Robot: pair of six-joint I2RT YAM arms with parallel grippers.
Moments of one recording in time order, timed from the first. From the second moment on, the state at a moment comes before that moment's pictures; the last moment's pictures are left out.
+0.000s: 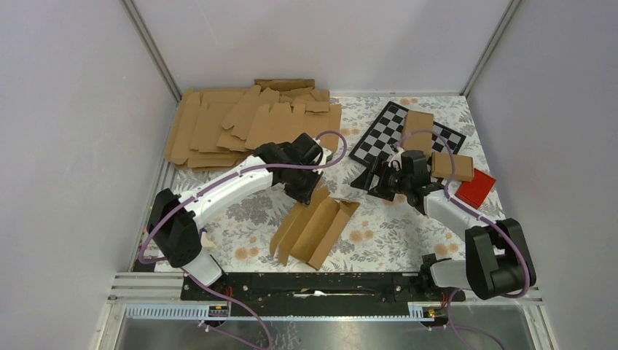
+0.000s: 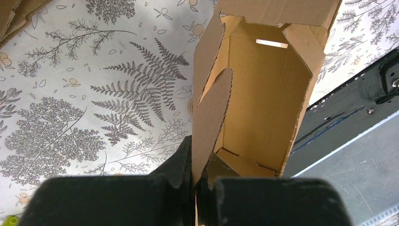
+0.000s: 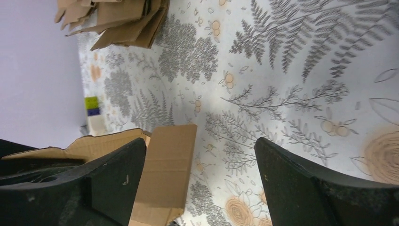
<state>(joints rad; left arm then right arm) -0.82 1.59 1.38 -0.95 0.12 -0.26 0.26 1.31 0.62 -0.02 -0.47 0.63</state>
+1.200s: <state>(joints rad) -0.79 1.59 1.47 -1.00 0.26 -0.30 0.31 1.32 0.56 0.17 -0.87 0.75</state>
